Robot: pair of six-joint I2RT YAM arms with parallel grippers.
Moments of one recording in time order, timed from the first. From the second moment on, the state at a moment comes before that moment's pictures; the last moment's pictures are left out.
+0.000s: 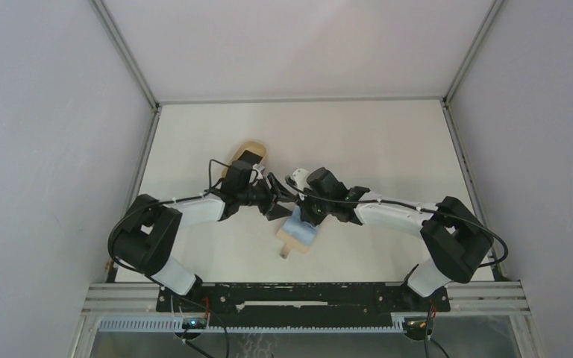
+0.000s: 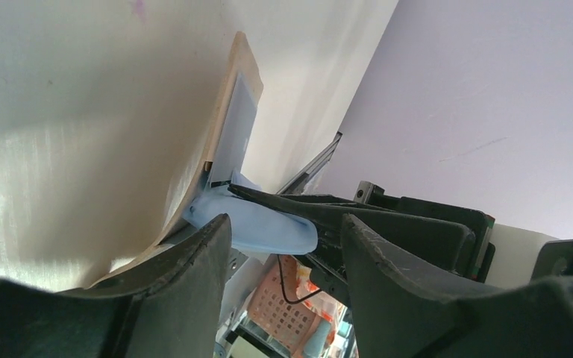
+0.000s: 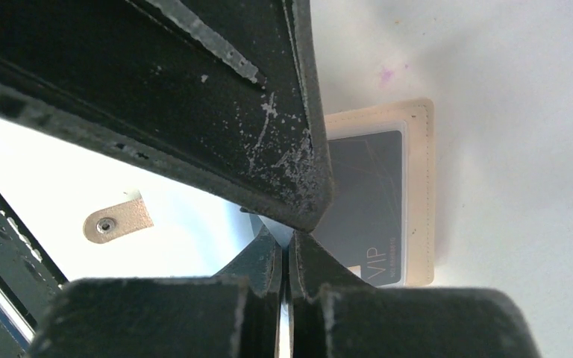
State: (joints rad) left arm -0.50 1.56 0.67 0.21 0.66 -1.29; right arm 0.82 1.54 0.87 -0.19 -0.18 0.03
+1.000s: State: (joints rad) left arm -0.51 1.59 0.66 0.27 0.56 -0.99; right arm 0.80 1.43 1.01 -0.36 -0.49 0.00
